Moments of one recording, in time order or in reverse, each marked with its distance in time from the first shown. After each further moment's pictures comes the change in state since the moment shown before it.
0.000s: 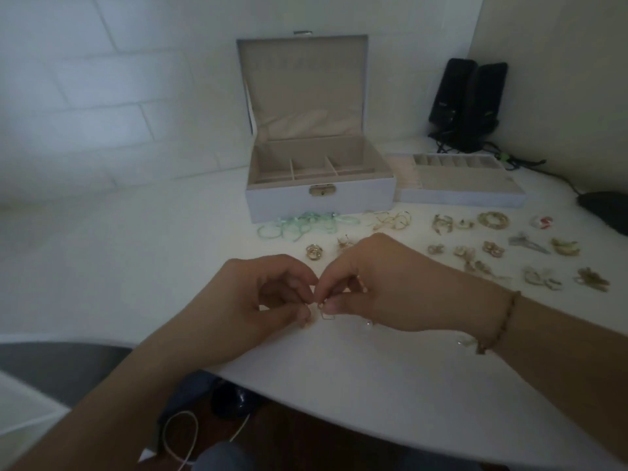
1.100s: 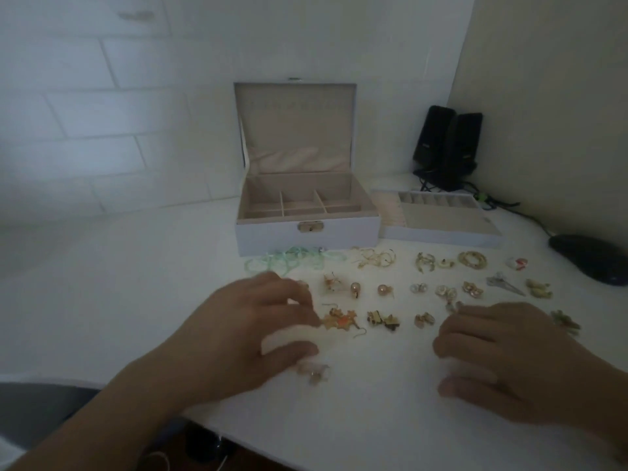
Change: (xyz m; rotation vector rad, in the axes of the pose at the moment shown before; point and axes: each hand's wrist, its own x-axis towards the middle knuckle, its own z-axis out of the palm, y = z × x) left_hand 0.018 0.000 -0.004 0.573 0.028 0.504; right_hand -0.108 0.063 -0.030 -0.570 0.184 -0.226
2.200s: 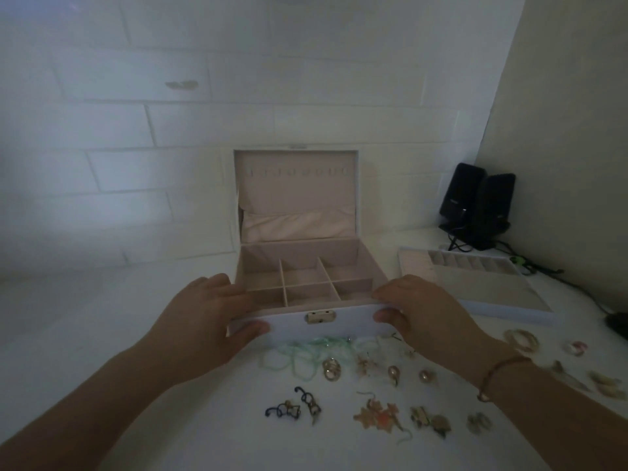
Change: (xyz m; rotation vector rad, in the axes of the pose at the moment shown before) left_hand 0.007 -0.125 -0.026 0.351 0.103 -0.147; right_hand 0.154 0.070 0.066 0.086 0.156 0.290
